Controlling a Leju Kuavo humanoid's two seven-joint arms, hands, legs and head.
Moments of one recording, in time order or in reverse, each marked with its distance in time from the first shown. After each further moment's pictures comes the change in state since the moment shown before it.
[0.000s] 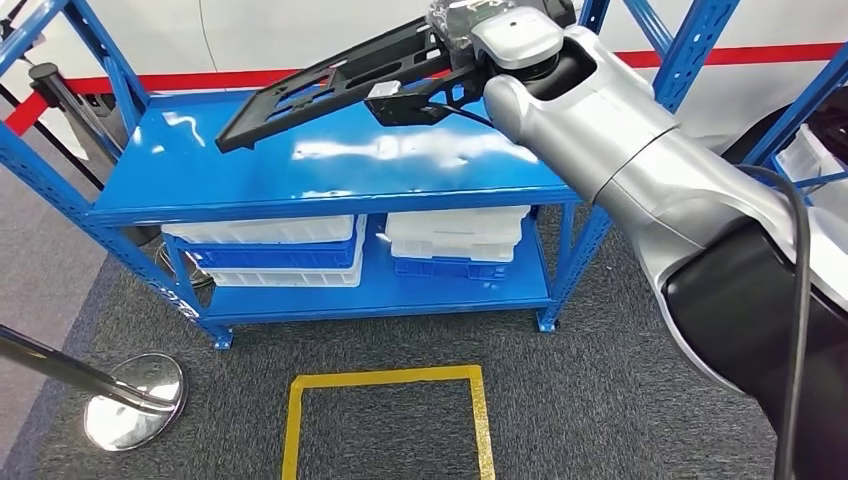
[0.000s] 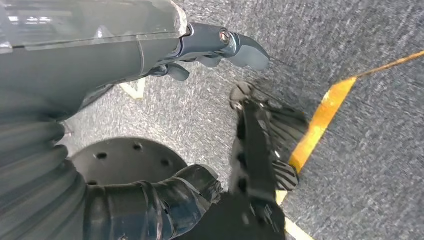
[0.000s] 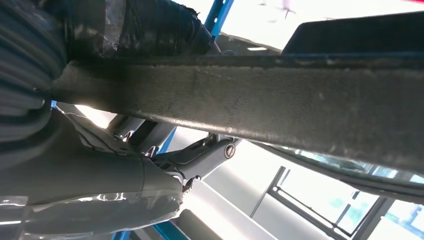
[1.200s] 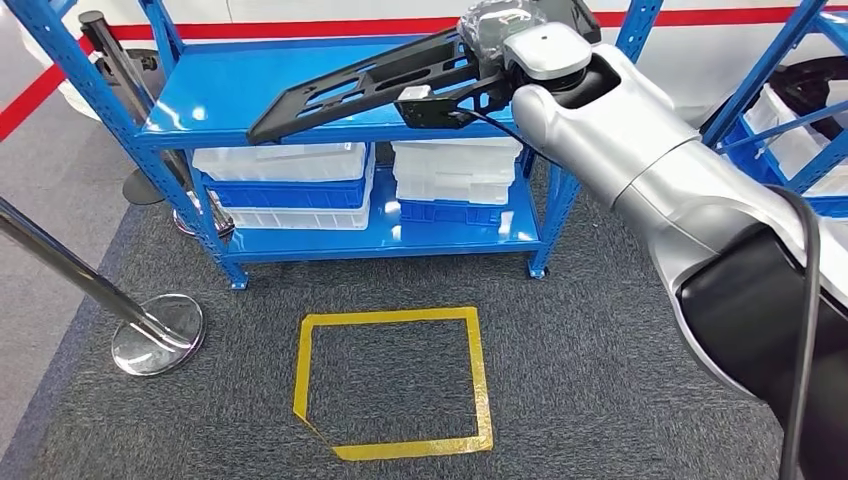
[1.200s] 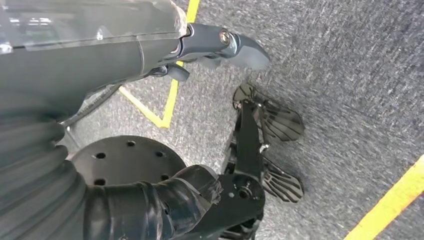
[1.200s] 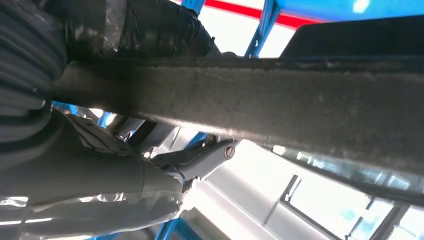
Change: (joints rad) left arm 0.016 0.016 0.002 -0.001 -0.001 -0.006 -0.019; right arm 0.031 -0.048 0.000 0.018 -0.019 -0.037 -0.015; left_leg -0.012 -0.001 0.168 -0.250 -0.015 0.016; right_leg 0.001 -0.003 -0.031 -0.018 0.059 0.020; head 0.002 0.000
